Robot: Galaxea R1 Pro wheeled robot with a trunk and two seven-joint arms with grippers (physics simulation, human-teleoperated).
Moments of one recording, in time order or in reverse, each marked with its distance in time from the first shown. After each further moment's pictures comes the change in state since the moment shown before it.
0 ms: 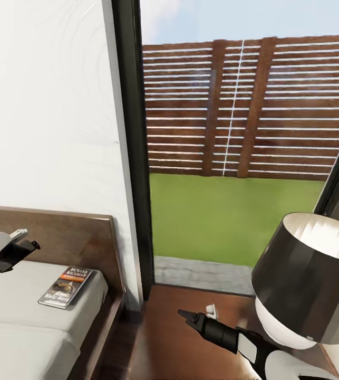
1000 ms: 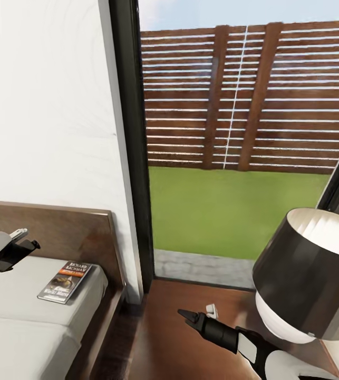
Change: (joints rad) left arm -0.001 0.000 -0.002 -0.001 -0.001 0.000 -0.006; right arm 0.000 0.000 -0.002 0.000 0.001 0.001 0.028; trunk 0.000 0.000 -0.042
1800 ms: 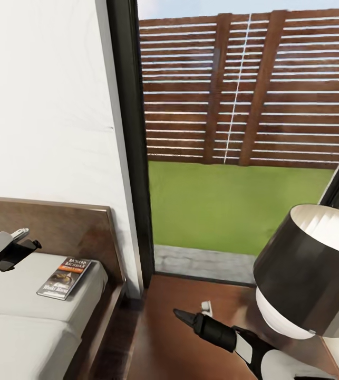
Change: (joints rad) left arm 0.000 -0.006 -0.001 -0.001 -0.001 0.000 -0.001; right arm 0.000 0.021 0.049 -0.011 0.005 -0.074 0.248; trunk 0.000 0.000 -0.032
